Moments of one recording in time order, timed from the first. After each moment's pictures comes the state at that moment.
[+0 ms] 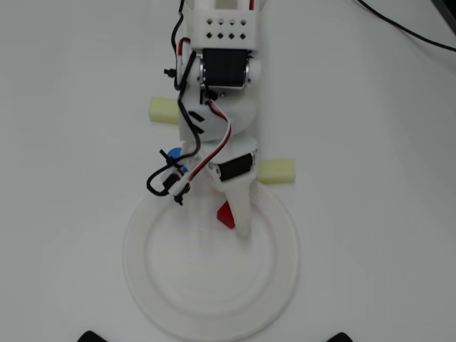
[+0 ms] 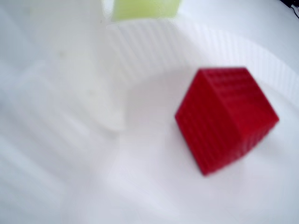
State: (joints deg) arm -6.2 74.7 91.8 49.1 -24.1
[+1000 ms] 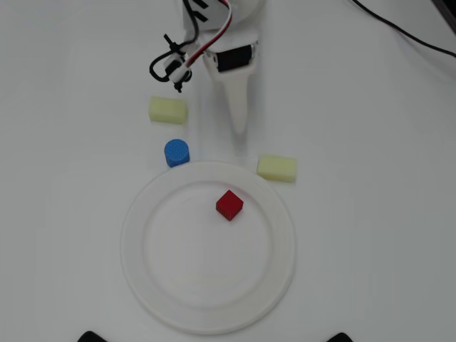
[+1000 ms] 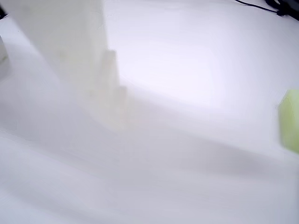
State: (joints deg) arm -5.1 119.5 130.6 68.3 -16.8
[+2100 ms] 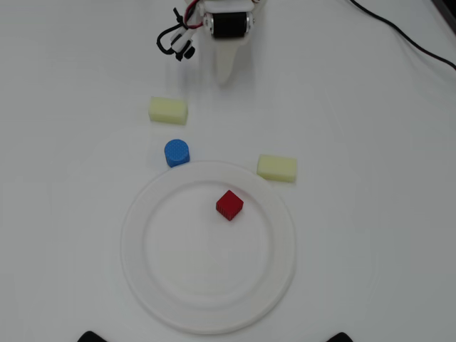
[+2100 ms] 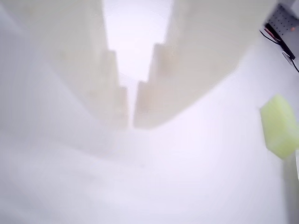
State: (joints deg) arm -6.2 166.6 171.8 75.8 -5.5
